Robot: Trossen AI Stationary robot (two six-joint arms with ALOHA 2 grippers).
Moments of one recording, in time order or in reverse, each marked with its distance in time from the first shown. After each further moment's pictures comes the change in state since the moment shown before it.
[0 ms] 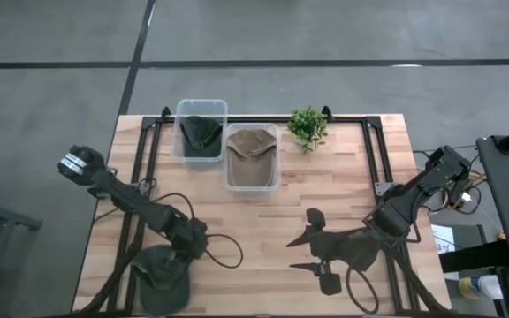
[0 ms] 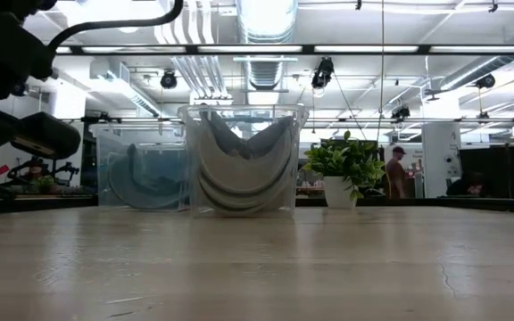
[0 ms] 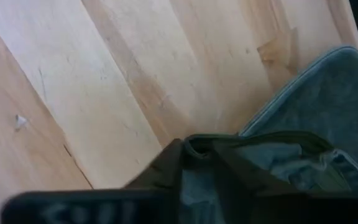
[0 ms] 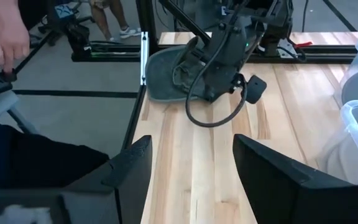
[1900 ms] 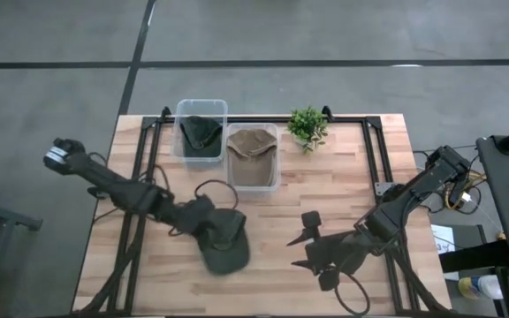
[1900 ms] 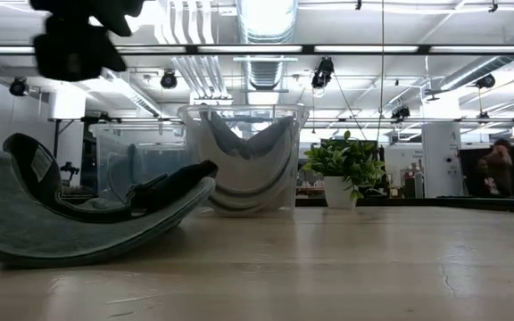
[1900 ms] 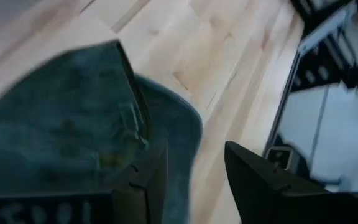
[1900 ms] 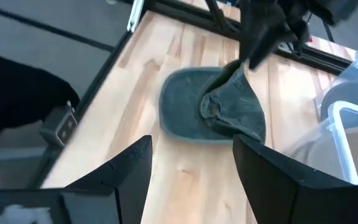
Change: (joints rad) left arm 0.098 -0.227 0.173 0.036 -0.430 -0.977; right arm -0.011 -0.001 -0.141 0.012 -0.003 -0.247
